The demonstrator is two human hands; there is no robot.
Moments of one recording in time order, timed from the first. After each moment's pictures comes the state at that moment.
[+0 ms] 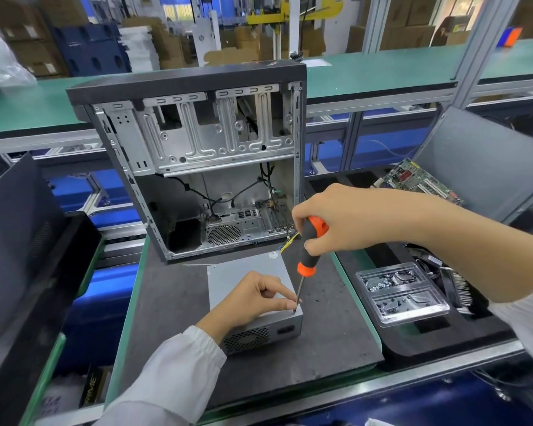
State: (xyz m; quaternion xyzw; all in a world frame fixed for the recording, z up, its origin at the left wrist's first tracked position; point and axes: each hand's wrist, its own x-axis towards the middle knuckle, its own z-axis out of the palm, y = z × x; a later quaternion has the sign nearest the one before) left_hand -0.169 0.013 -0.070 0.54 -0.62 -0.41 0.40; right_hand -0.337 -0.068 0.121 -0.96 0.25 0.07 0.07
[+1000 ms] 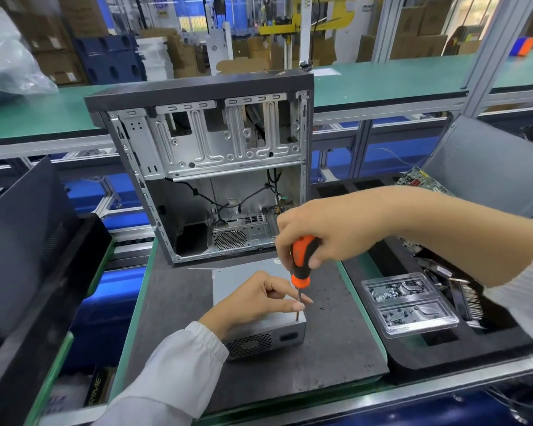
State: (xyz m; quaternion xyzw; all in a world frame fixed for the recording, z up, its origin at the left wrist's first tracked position) left_hand -0.169 0.007 -0.059 0.50 -0.63 -0.46 0.38; right_hand -0.320 -0.072 0.134 -0.98 0.07 0.19 0.08
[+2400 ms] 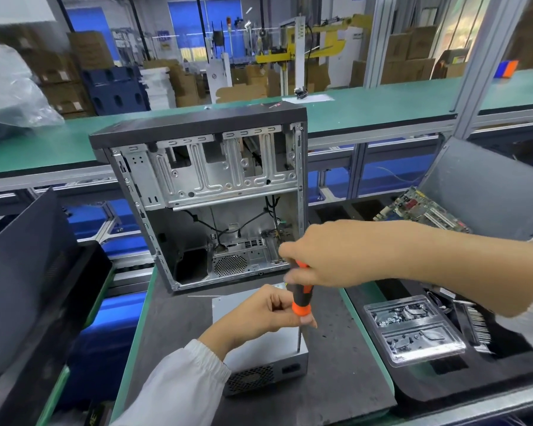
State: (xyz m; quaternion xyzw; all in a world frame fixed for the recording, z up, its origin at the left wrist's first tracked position) left_hand -0.174 -0.002 -0.026 0.48 -0.62 -0.50 0.36; right_hand -0.321 -0.059 0.136 -0.97 0.20 0.16 -0.04
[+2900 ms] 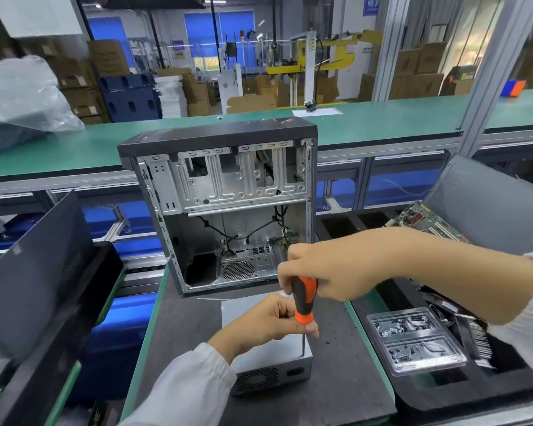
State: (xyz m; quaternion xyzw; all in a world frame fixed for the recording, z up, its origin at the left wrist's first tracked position) left_hand -0.175 0.009 -0.020 0.49 -0.61 -0.50 0.36; right_hand -0.321 -0.053 0.153 -0.95 0.15 0.25 0.04
